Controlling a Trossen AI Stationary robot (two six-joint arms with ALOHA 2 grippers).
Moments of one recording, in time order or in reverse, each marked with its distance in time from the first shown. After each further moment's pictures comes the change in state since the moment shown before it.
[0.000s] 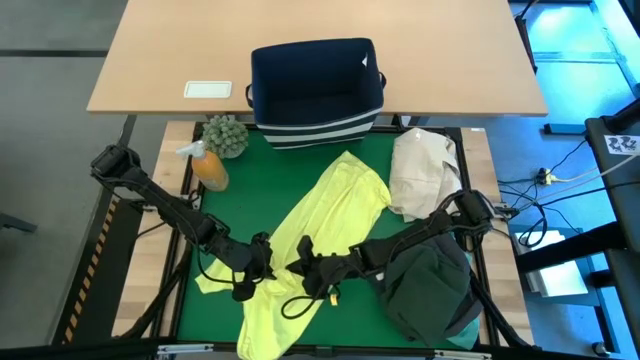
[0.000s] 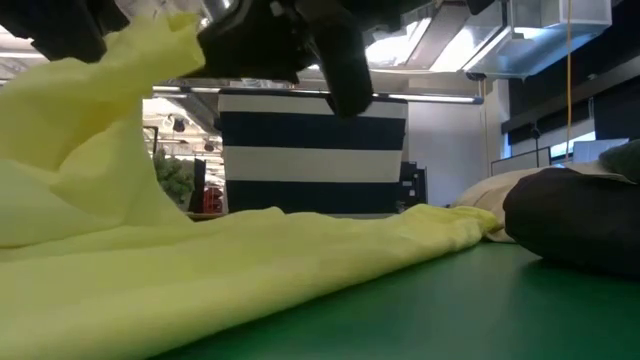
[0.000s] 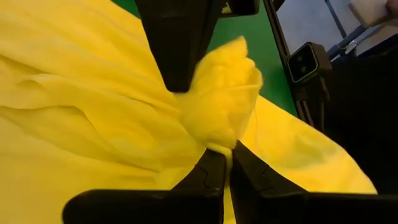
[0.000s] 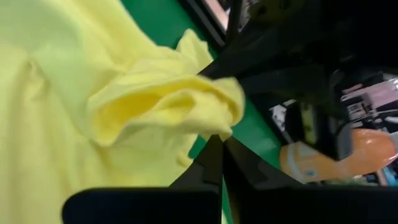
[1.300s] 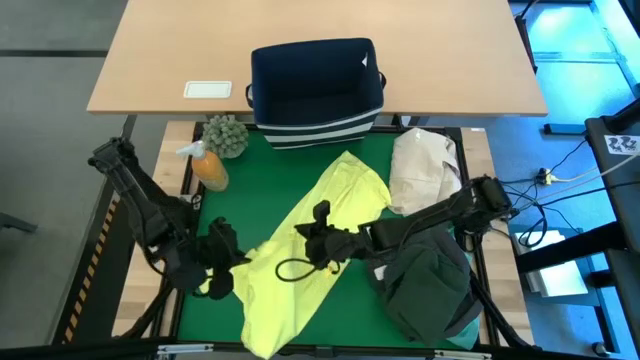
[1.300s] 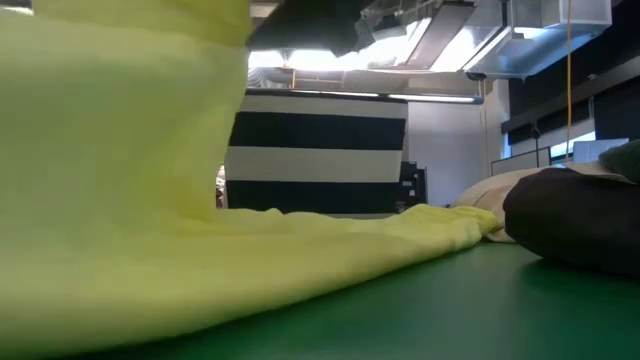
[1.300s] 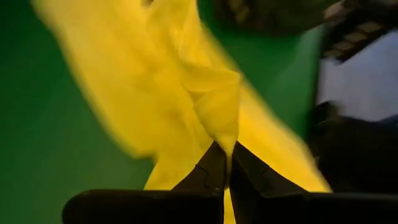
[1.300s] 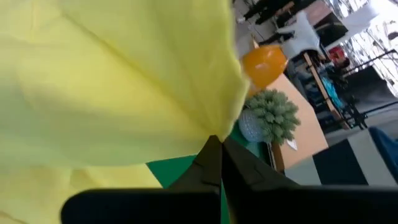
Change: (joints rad) left arm -0.271 -0.082 0.466 -0.824 -0.473 -0.553; right arm -0.071 -0.174 0.000 -0.190 0.267 0.173
